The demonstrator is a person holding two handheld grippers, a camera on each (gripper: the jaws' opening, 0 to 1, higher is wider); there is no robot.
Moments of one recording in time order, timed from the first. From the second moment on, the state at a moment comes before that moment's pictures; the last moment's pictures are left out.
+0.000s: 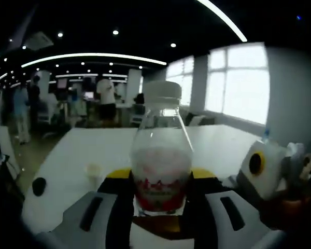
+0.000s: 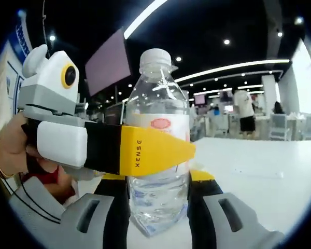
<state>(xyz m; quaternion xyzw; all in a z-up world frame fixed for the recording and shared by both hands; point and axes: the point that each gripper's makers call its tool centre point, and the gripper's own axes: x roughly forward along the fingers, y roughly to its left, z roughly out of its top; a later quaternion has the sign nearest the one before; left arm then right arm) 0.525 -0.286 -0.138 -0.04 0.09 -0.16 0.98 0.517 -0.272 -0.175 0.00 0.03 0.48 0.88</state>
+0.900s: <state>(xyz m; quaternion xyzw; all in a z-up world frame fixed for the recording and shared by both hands) 0.540 -0.253 -0.133 -0.04 0.07 -0.11 0.99 0.526 -0.277 -0.196 -0.03 0.08 0.46 0.88</state>
